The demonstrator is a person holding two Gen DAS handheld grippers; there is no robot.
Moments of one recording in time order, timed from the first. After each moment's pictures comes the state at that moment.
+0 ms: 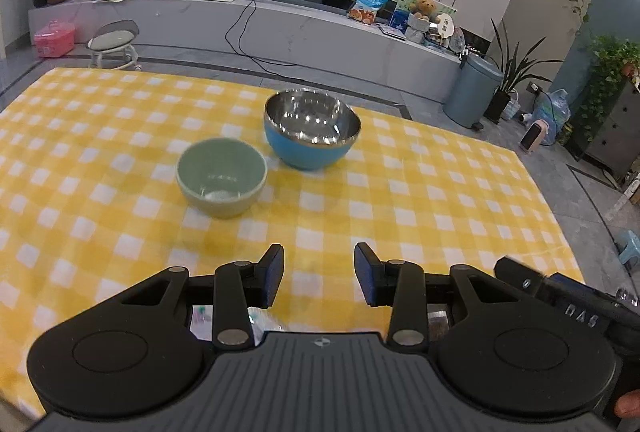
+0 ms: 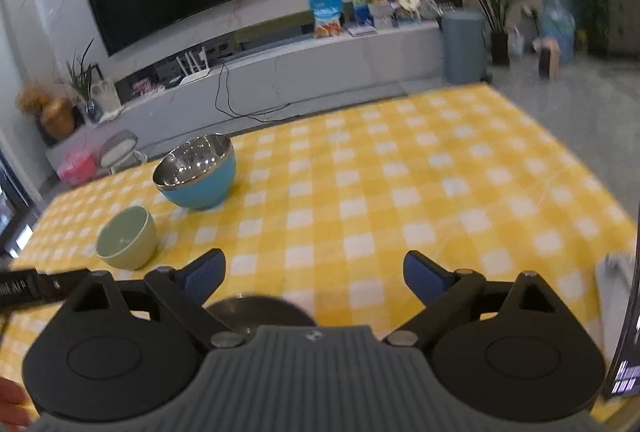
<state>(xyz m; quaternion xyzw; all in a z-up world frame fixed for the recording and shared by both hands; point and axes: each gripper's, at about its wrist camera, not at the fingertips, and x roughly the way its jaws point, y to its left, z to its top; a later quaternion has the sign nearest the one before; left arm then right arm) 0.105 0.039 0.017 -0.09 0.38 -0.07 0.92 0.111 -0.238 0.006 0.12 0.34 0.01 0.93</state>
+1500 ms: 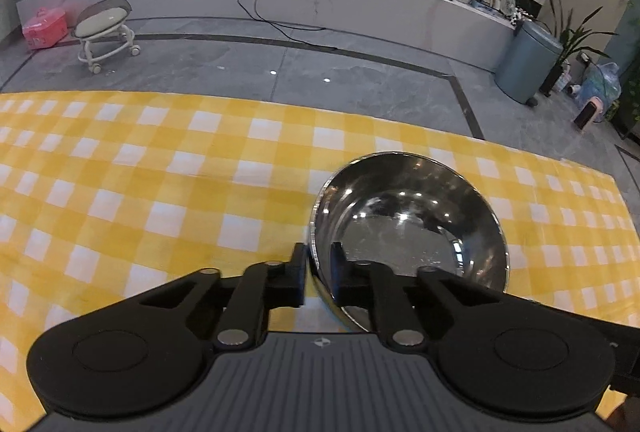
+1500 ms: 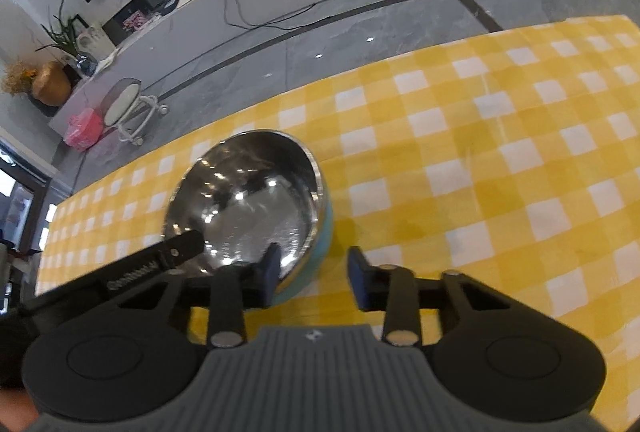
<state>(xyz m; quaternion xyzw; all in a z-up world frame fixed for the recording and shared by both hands) 0.334 0.061 -0.039 -0.06 0.45 -0.04 0.89 0.361 -0.152 -0.028 0.22 0.49 0.06 0.84</state>
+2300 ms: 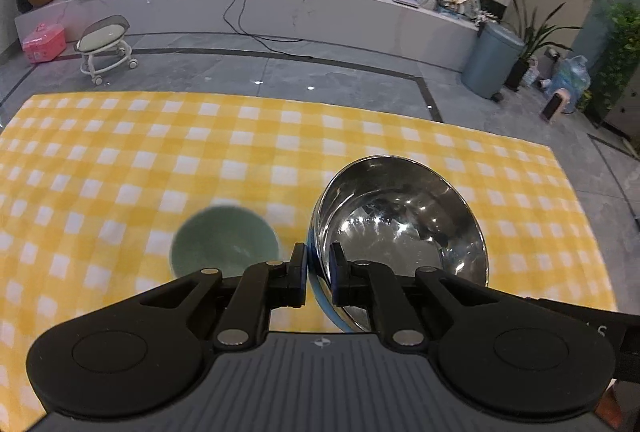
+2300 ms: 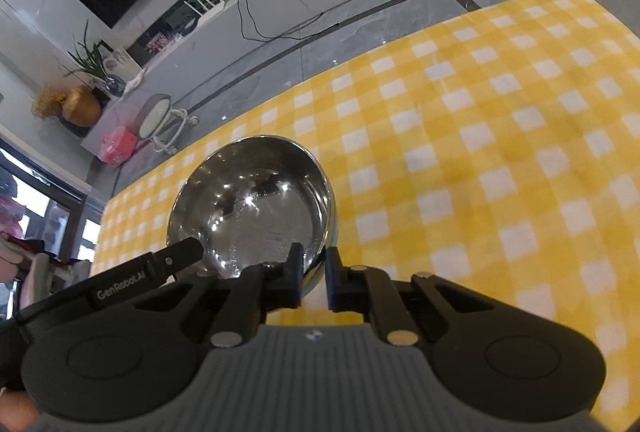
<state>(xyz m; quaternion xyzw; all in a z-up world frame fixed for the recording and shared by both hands) 0.210 0.045 0.031 -0.05 0.44 -0.07 0.90 0.220 -0.197 0.035 0.27 0.47 0.08 0.84</state>
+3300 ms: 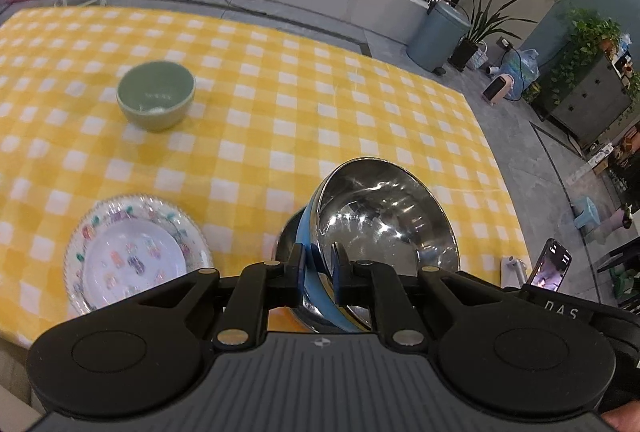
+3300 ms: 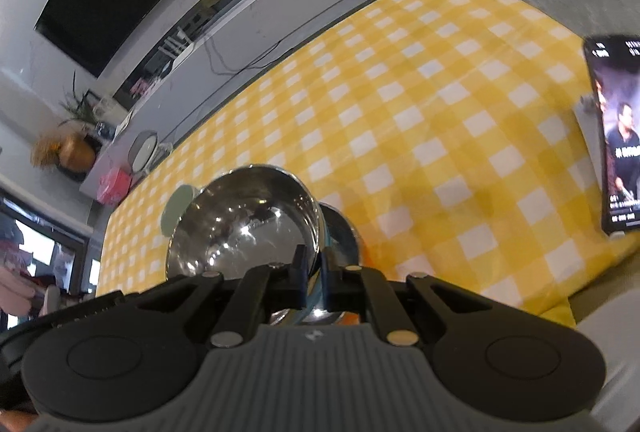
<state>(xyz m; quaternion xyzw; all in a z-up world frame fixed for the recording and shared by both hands) 0.084 0.005 0.015 -0.13 0.47 -0.13 0.86 0.051 -0.282 0.034 0.33 0.43 0.02 0.84</state>
